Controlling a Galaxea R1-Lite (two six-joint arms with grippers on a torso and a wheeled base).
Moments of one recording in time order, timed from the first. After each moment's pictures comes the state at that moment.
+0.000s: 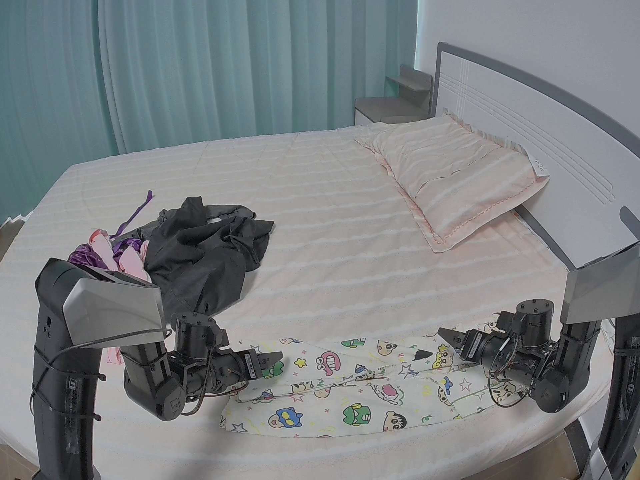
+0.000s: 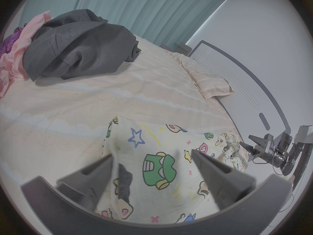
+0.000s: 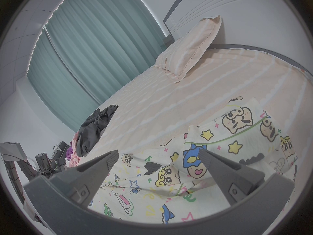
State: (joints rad) left arm -0.34 2.43 -0.60 -1.23 -0.21 -0.53; right arm 0.26 2.29 -0.33 -1.48 0.06 0.55
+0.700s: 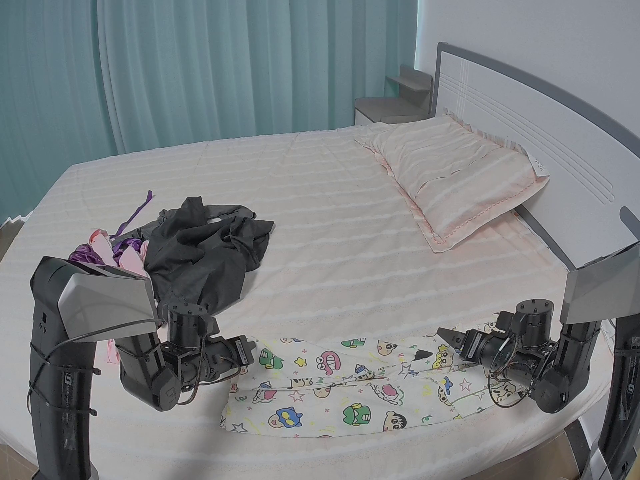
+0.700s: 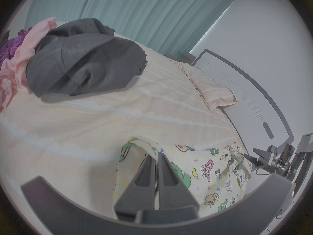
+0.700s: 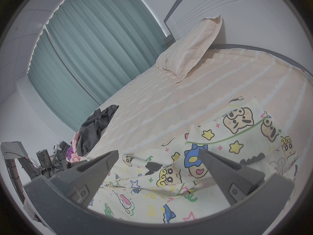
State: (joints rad) left arm -0.29 2.43 -0.64 -1.23 -0.18 -0.53; right arm 0.27 2.28 -0.33 -1.48 0.06 0.55
